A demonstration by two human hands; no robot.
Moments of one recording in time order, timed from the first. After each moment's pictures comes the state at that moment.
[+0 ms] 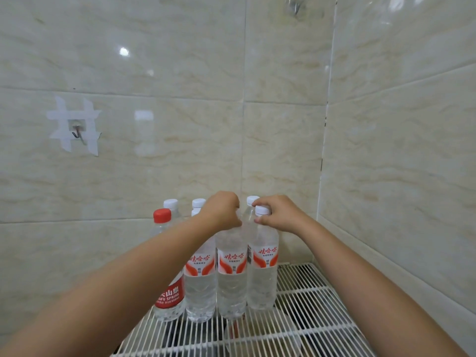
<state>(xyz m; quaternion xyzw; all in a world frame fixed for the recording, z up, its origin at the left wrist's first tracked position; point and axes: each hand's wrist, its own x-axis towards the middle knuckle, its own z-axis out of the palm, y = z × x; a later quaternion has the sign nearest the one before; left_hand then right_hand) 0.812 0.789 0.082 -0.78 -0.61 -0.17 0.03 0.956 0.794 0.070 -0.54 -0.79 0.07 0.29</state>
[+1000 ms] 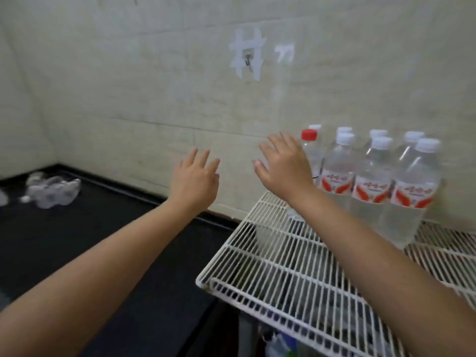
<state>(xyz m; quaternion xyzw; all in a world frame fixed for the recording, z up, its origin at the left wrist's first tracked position) 0.622 0.587 -0.001 -0.55 -0.78 -0.19 0.23 0.758 0.696 0.014 -0.28 -0.88 -0.14 0.35</state>
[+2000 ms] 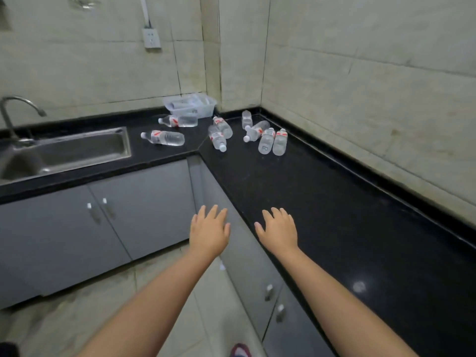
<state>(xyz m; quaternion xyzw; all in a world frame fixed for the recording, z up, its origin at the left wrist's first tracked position) 0.136 0.179 -0.207 -0.19 -0.98 -0.10 -0.04 0.175 0.330 -0.231 -0.14 -0.98 0.11 0.06</state>
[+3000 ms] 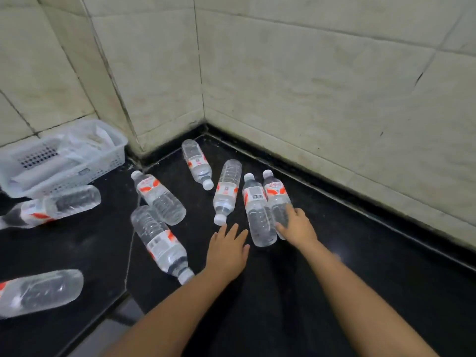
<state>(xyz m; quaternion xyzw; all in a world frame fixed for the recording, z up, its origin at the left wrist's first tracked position) -0.387 0.423 -0.267 -0.46 -0.87 -0.05 -0.14 -0.304 0.576 -0.261 -0.45 -0.85 0.26 -0.02</state>
